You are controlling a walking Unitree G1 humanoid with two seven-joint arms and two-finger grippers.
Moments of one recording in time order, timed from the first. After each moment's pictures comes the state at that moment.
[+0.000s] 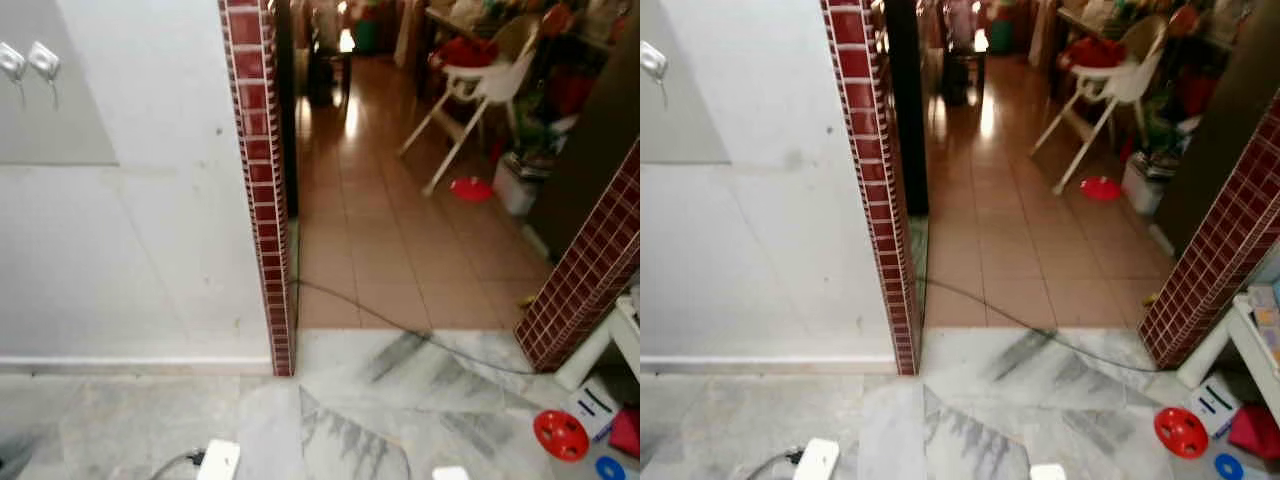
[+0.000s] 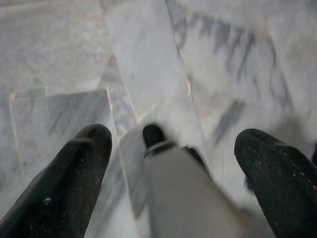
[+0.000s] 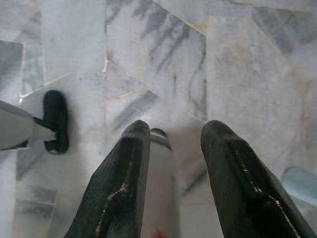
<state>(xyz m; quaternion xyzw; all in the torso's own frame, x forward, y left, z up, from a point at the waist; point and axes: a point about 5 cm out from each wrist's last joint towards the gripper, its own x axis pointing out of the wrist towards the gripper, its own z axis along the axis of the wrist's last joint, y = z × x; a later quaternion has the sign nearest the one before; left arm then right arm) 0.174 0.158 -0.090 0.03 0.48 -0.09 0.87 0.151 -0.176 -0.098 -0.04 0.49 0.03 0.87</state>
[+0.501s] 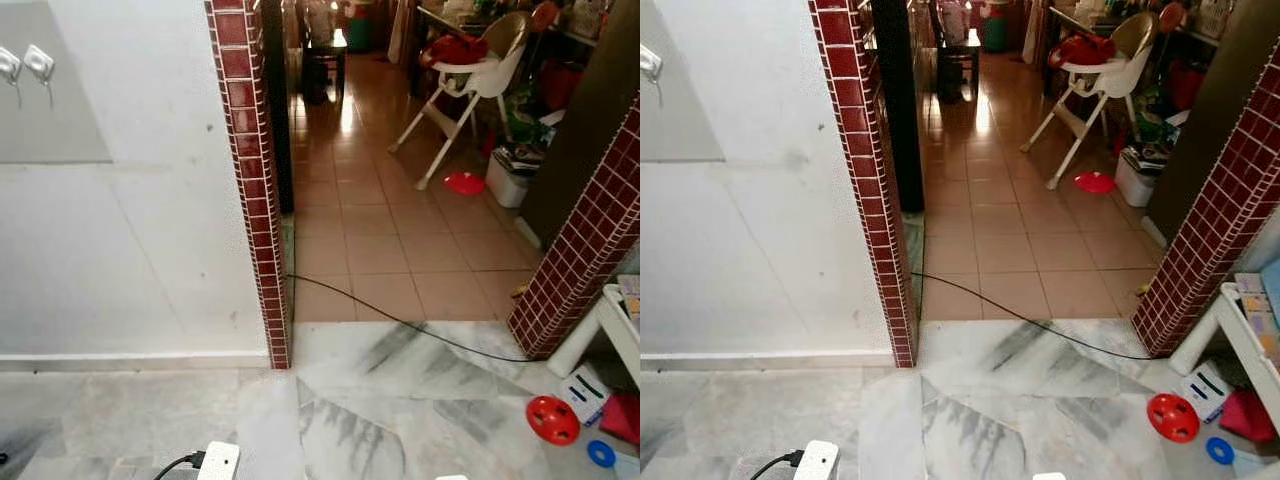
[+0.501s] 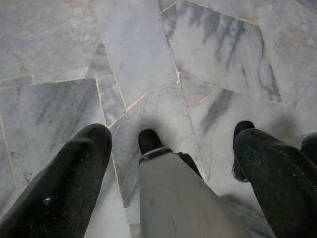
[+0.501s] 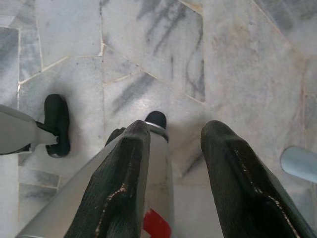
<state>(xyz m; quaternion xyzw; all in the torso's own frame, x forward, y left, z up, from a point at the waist) 0.169 0.156 -0.092 0.01 0.48 -0.09 0.87 0.137 -0.183 -0.102 -0.04 0.50 0.03 0.86</state>
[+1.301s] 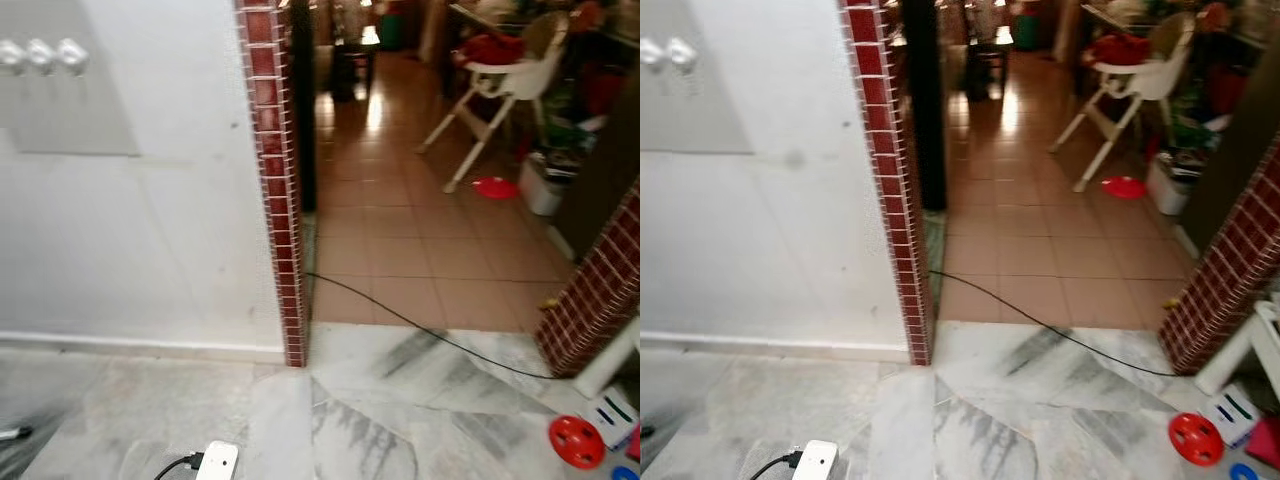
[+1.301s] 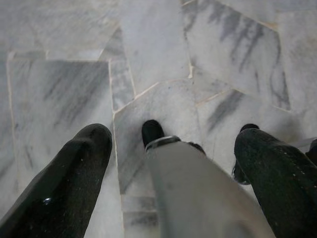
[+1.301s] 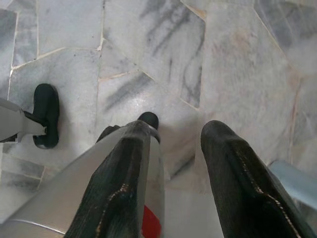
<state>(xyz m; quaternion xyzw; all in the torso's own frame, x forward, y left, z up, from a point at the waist) 0.165 0.160 -0.094 0.01 0.48 -0.08 0.87 0.128 -0.192 -0.104 -0.05 0.50 0.03 0.86</state>
